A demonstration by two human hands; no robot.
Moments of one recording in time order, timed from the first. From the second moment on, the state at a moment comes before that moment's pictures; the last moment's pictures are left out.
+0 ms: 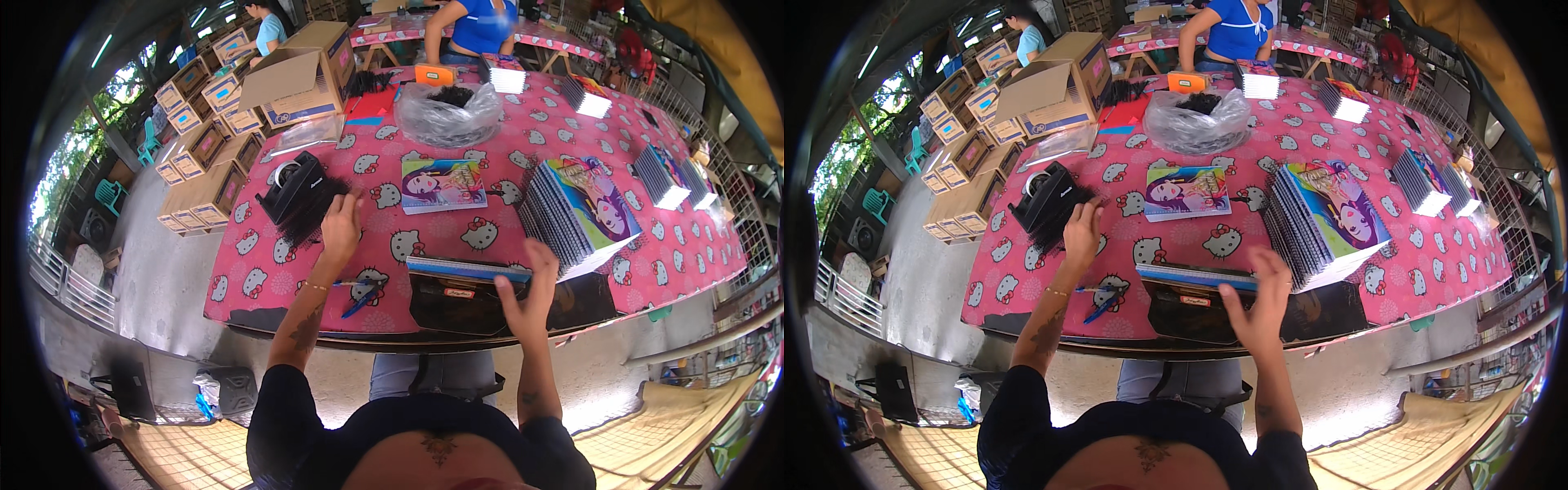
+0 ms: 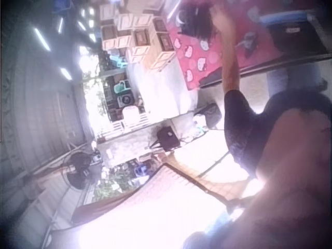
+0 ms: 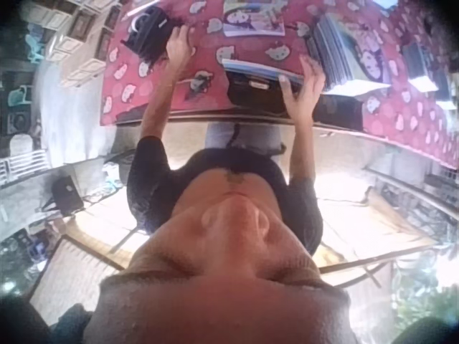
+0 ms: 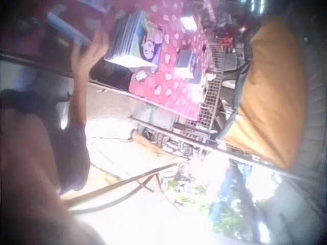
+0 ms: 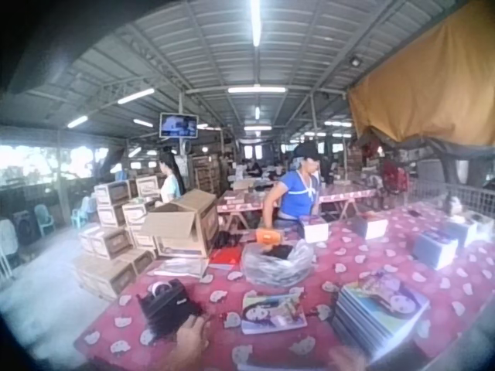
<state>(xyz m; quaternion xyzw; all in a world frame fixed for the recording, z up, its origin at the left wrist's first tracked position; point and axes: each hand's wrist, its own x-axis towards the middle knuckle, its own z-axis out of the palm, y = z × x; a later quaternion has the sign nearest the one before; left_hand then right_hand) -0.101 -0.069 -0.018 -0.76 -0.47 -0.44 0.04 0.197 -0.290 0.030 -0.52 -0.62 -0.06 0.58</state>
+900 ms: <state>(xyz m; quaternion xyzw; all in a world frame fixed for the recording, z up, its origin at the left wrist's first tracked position) -0.074 -0.199 0.022 -0.78 -0.35 -0.47 -0.20 0.124 -0.229 0.036 -0.50 -0.76 0.00 0.41</state>
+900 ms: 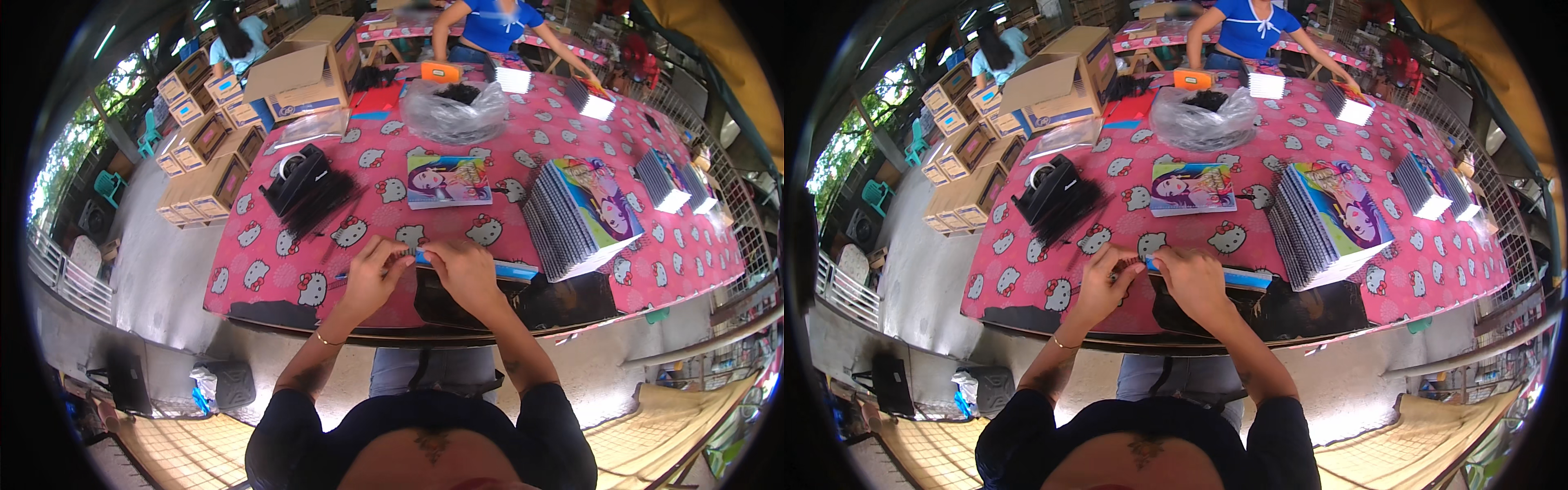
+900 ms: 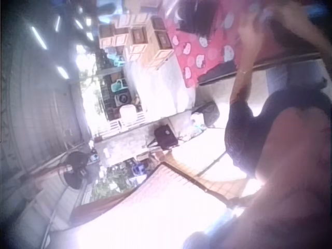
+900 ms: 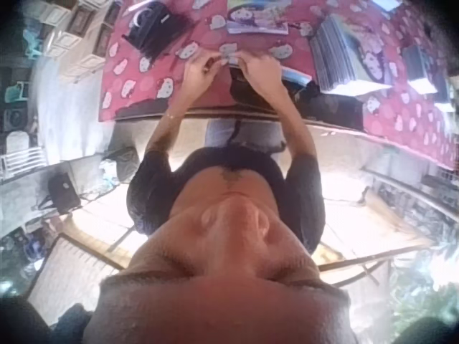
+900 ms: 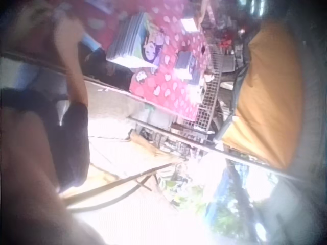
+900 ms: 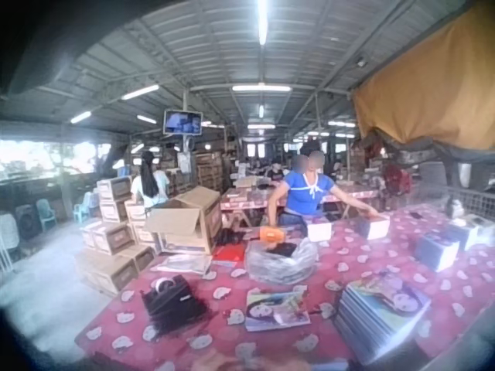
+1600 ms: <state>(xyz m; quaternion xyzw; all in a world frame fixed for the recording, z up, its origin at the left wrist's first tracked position) -0.069 -0.191 0.061 -0.88 -0.28 -0.34 -0.19 0.137 -0.234 0.046 -0.48 -0.77 0.09 0.41</state>
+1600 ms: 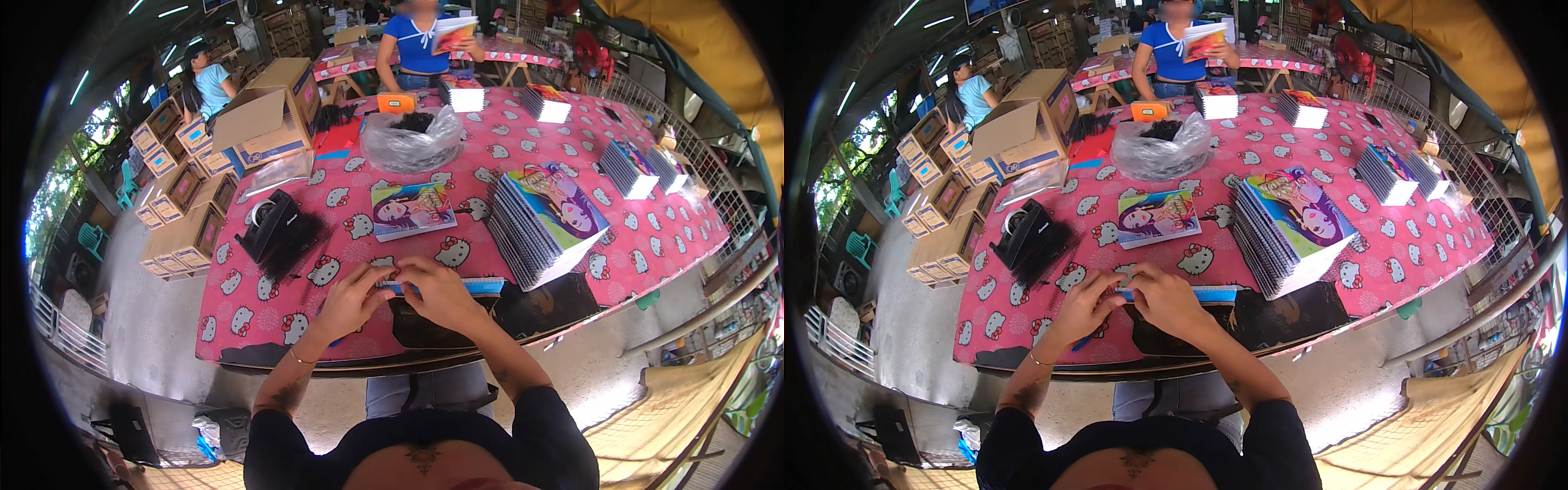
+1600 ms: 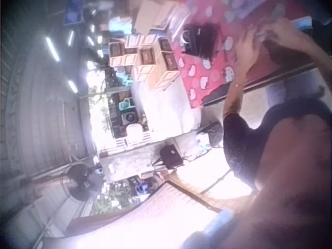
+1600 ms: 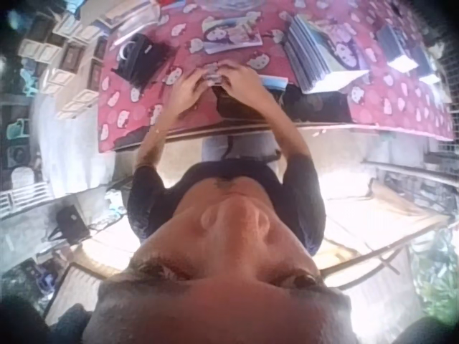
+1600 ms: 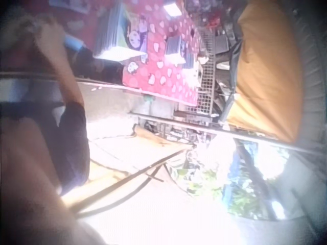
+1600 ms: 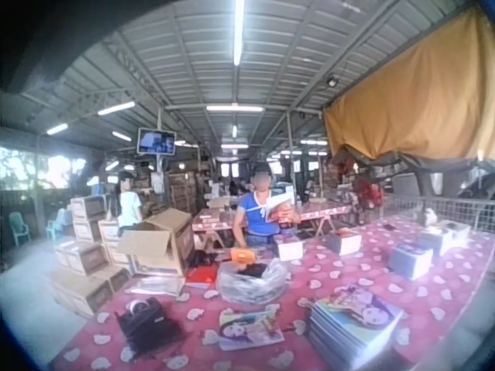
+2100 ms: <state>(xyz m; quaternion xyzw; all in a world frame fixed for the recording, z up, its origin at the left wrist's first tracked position) -0.038 -0.209 0.020 -0.88 -0.37 -0.27 0.12 0.144 -0.236 0.048 -0.55 -0.77 0.06 0.33</state>
